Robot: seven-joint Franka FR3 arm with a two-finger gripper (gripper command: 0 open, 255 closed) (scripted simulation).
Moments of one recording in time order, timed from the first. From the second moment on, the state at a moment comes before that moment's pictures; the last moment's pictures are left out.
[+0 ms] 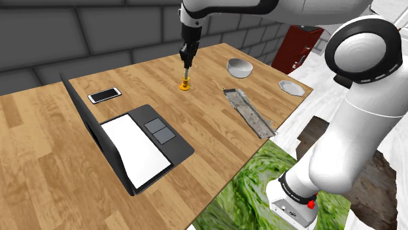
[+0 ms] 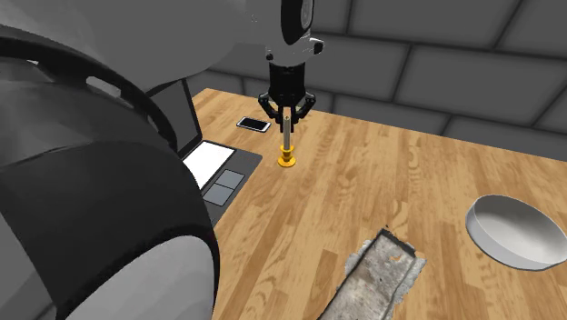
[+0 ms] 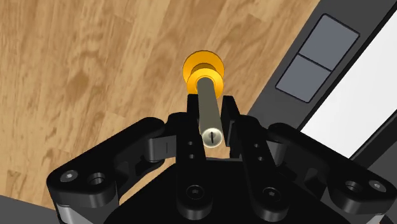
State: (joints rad) arm 0.08 0.23 0.06 -1.55 -0.02 1.78 -0.27
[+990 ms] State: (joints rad) arm -0.06 -0.17 -0.06 -1.99 -0.02 1.82 -0.54
